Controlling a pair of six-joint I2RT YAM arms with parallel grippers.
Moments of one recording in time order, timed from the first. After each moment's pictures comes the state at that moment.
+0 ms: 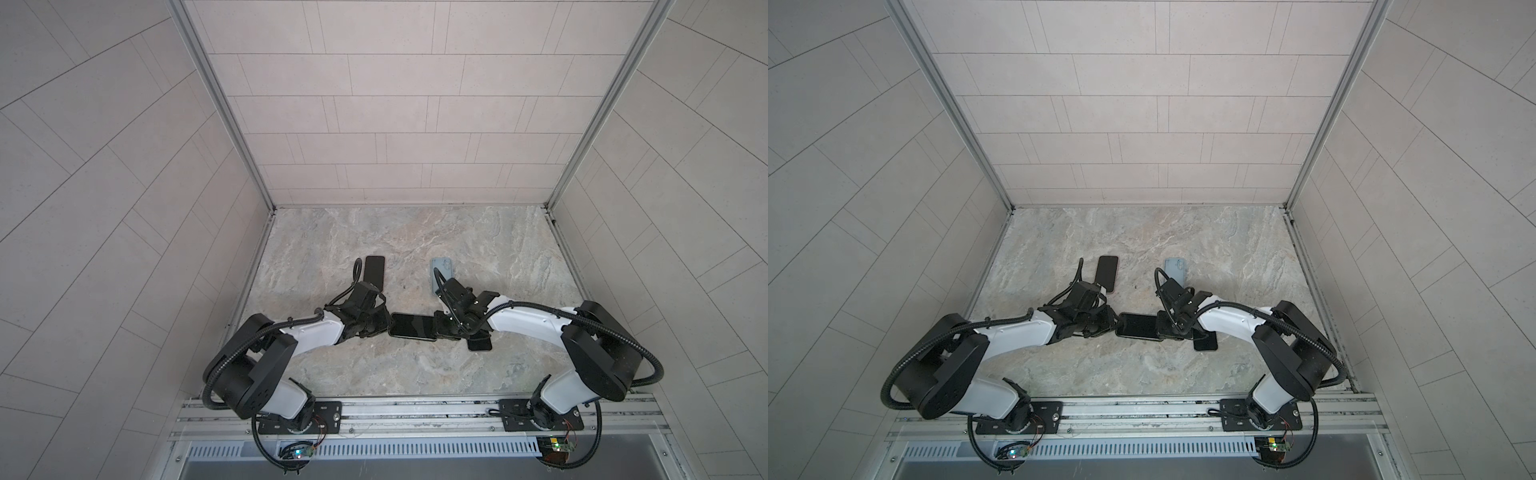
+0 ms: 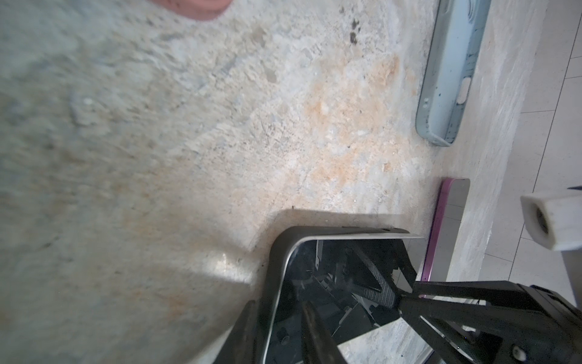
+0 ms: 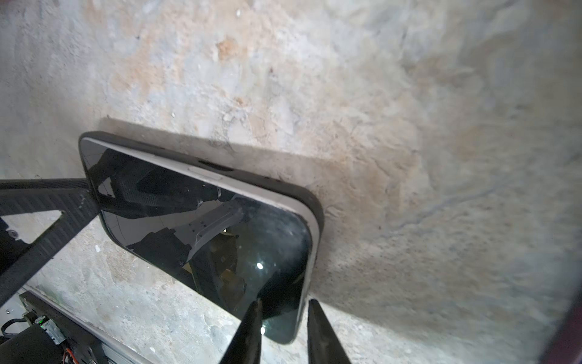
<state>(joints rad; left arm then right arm) -0.59 1.46 0.54 -0.02 0.30 -0.86 0.71 1.55 0.81 -0.44 -0.22 0.83</state>
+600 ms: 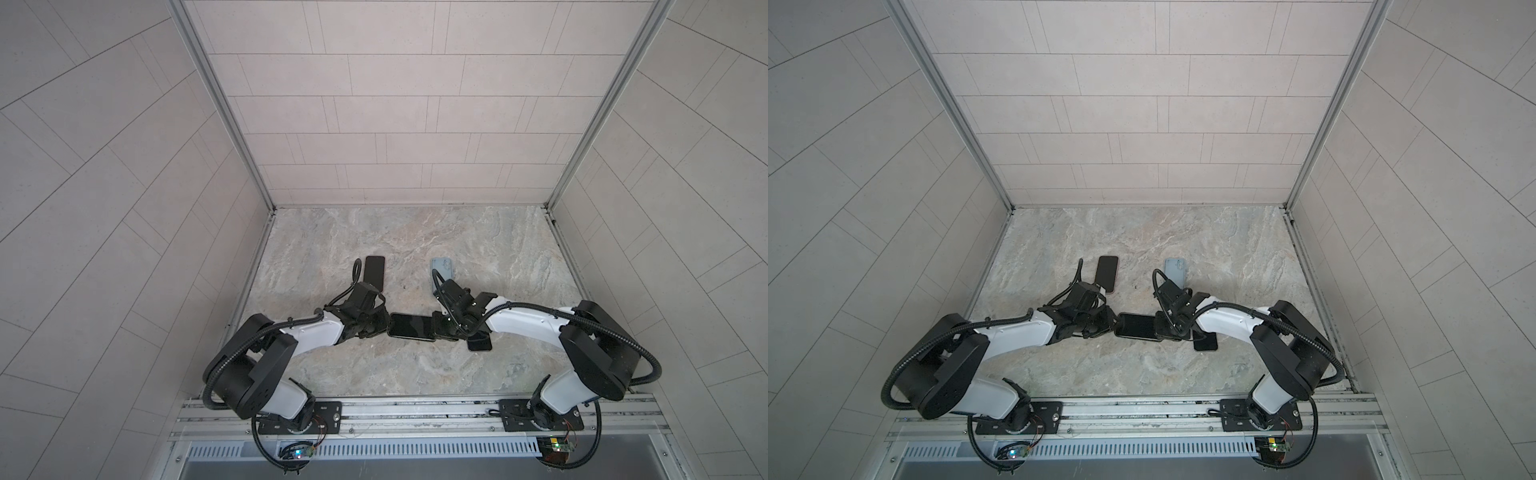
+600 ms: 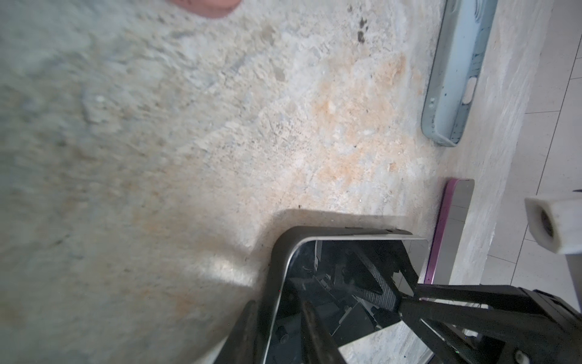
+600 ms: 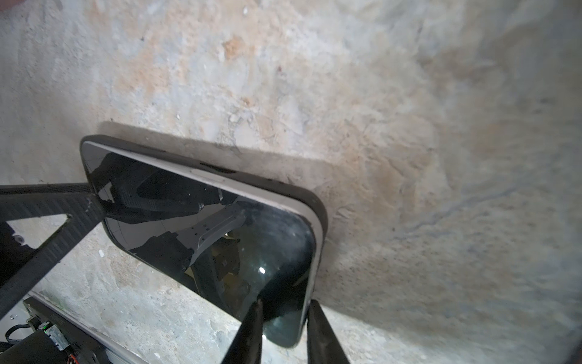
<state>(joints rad) -0.59 1.47 0.54 -0.02 0.30 -0.86 0.74 1.57 0.81 -0.43 -0.21 0.86</state>
